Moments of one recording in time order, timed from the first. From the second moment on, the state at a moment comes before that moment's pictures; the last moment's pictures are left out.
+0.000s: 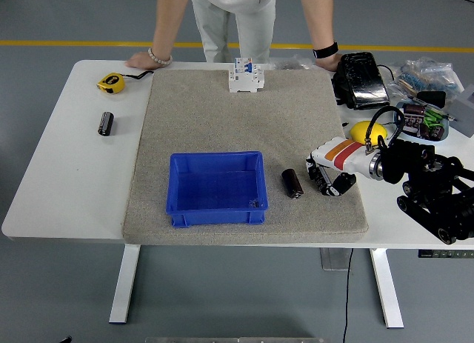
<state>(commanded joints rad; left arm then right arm) -0.16 0.10 -0.42 -0.22 0.12 0.37 0.03 0.88 -0.26 0.31 0.68 -1.98 -0.08 0.33</state>
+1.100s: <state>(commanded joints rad) -0.14 0.10 -0.45 -0.22 0.16 0.37 0.04 0.89 -0.25 0.47 0.96 -2.03 -0.04 0.30</state>
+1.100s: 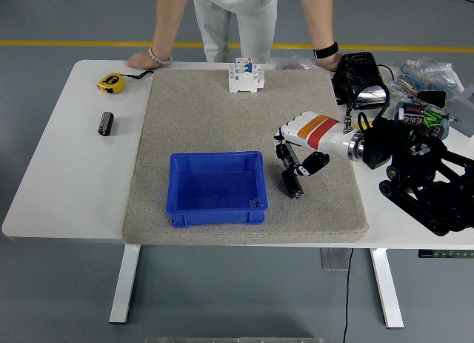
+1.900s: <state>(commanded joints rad) -0.15 0.11 -0.44 -0.22 0.15 0.37 0.04 0.97 -0.10 0.33 1.00 -2.04 0.01 0.27</state>
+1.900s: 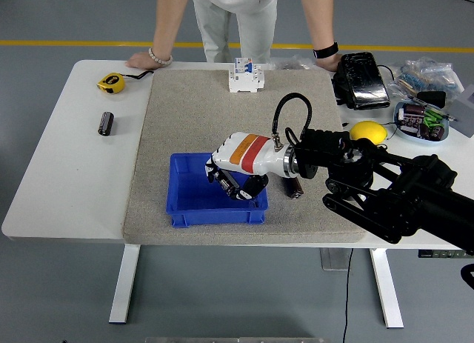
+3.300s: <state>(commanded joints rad) -0.14 0.10 -0.44 -0.22 0.16 0.37 0.04 0.84 -0.27 0.55 0.94 -2.15 0.13 0.24</state>
